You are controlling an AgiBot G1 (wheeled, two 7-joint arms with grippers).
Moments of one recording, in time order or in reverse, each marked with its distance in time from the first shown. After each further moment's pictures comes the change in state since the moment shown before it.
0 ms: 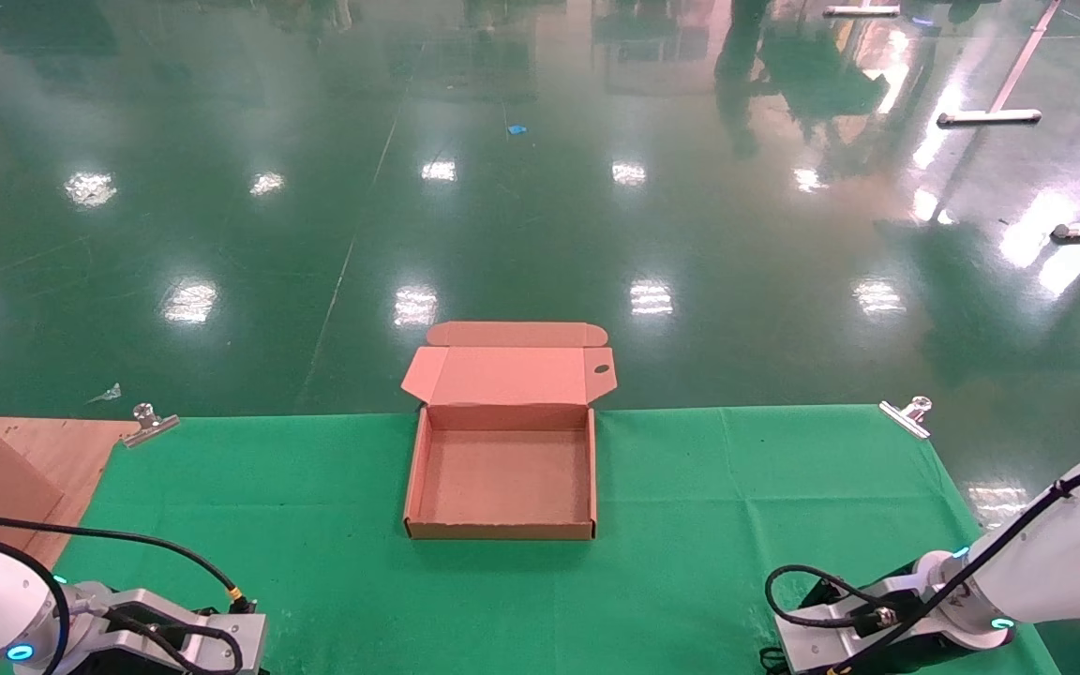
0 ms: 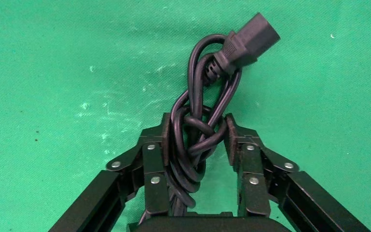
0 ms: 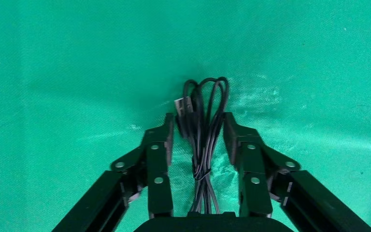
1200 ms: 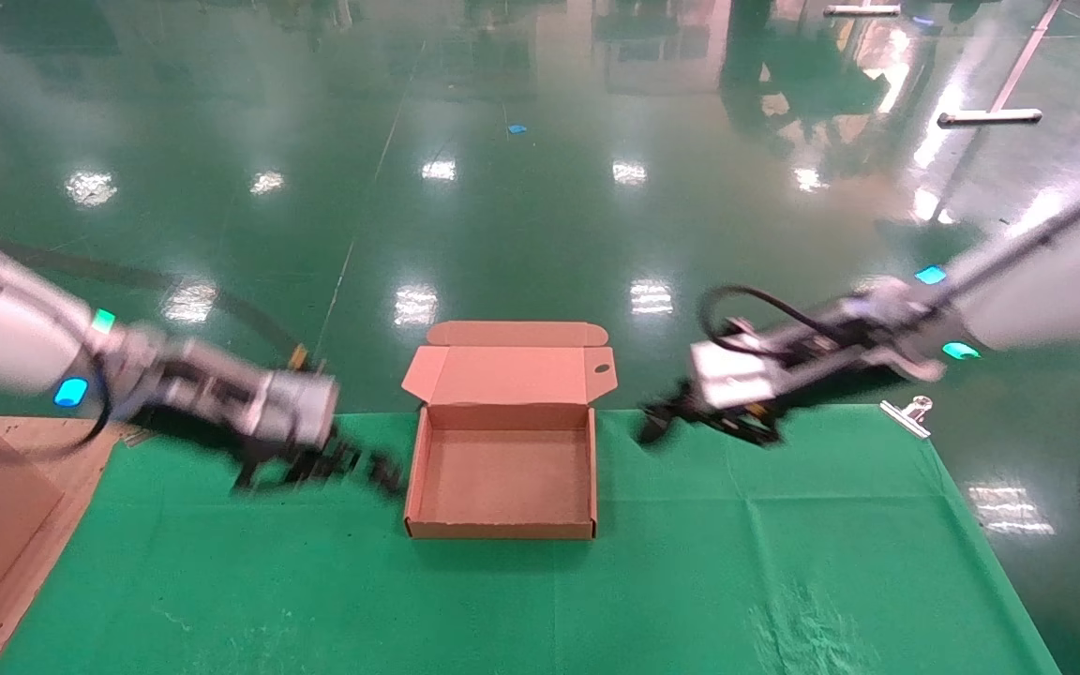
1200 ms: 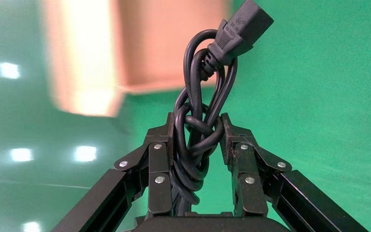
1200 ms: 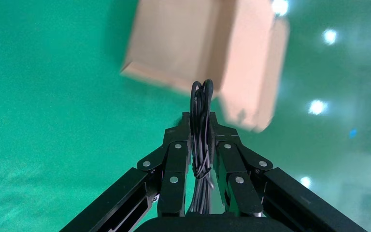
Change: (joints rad) left arm -0.321 0.104 -0.013 -0.078 -0.009 -0.011 0.002; right arm 0.319 -0.067 0.083 0.082 0.120 -0.112 0.006
